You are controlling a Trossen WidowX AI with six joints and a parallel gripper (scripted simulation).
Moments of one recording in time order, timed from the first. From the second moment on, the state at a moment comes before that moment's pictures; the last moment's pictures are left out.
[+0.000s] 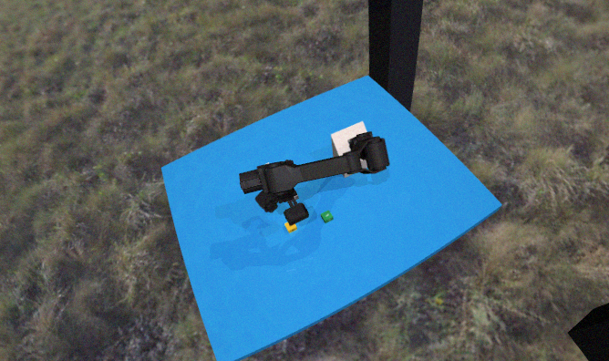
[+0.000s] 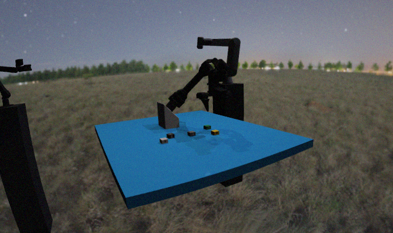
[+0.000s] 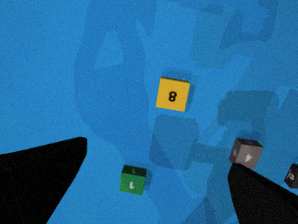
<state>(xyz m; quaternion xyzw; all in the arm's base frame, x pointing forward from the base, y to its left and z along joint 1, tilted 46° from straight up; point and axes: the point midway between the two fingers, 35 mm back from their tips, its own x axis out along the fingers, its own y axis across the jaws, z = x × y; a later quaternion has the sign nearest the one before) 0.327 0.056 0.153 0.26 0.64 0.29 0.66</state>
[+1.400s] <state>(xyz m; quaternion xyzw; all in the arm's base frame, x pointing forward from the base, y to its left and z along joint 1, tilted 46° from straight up) 0.334 -0.142 -0.047 0.27 0.64 0.28 0.66</state>
